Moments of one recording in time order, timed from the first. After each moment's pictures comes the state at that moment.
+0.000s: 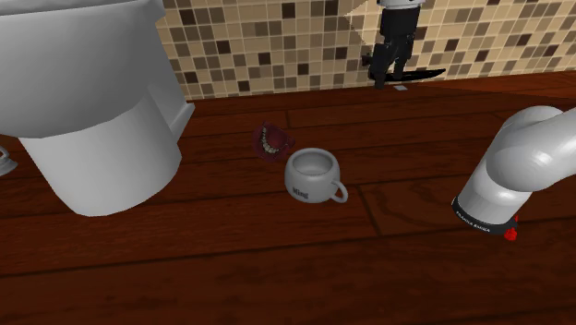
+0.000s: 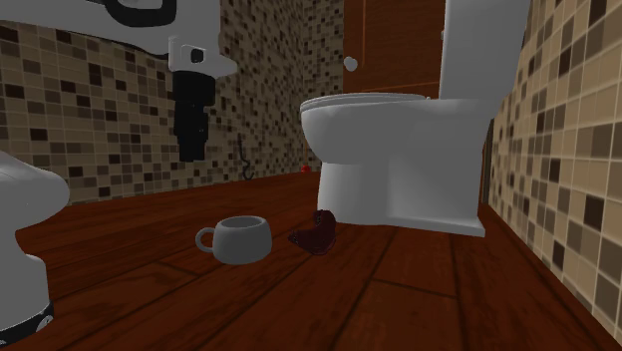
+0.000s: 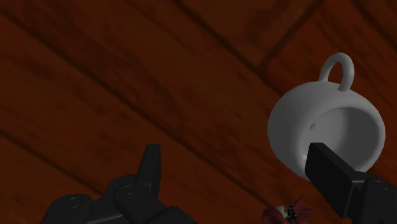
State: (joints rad) arm 0.00 -0.75 0.07 -2.41 0.05 1.59 0.05
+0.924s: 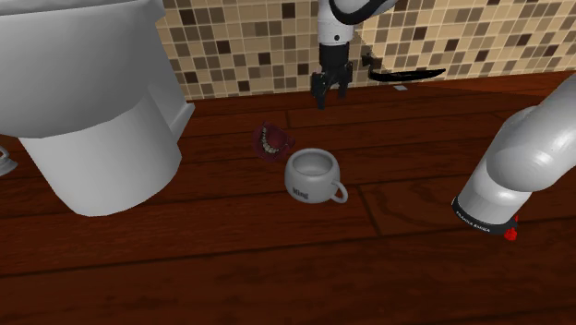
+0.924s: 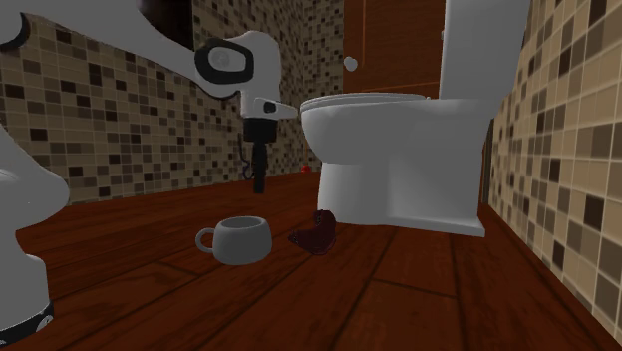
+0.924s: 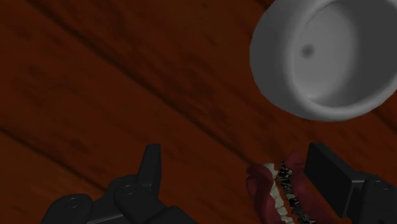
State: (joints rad) arm 0.01 -0.33 0.18 -2.27 0.07 1.90 0.18
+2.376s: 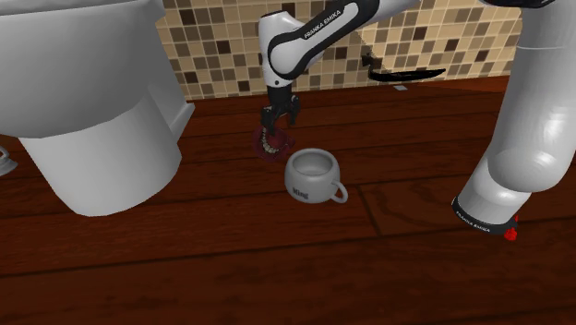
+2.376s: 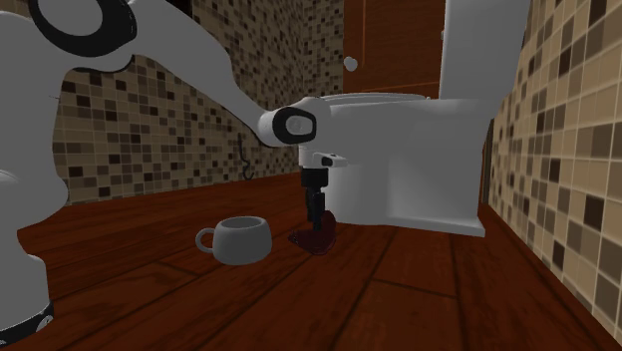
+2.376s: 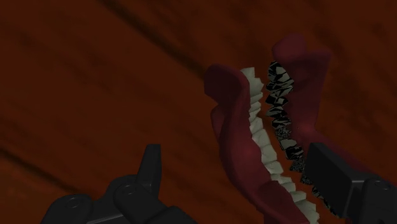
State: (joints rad) arm 0.05 0.24 0.24 -1.92 -0.07 2.13 0.36
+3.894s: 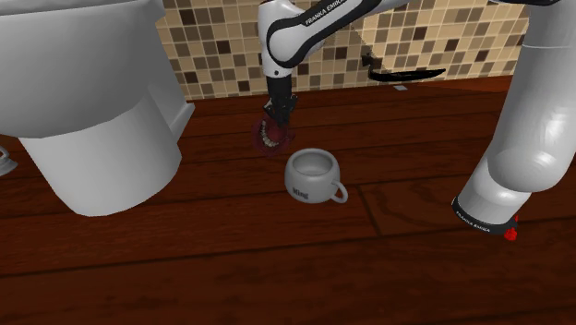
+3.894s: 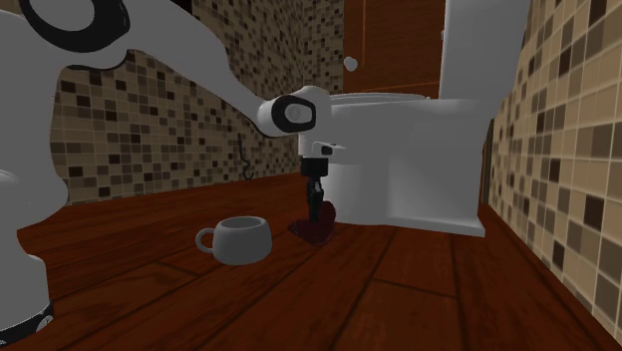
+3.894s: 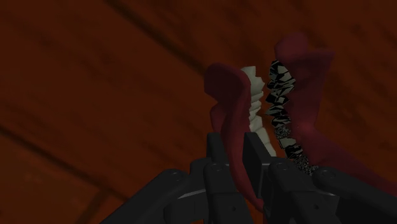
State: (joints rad) arm 0.05 0.20 0.24 -1.89 -0.06 2.07 0.35
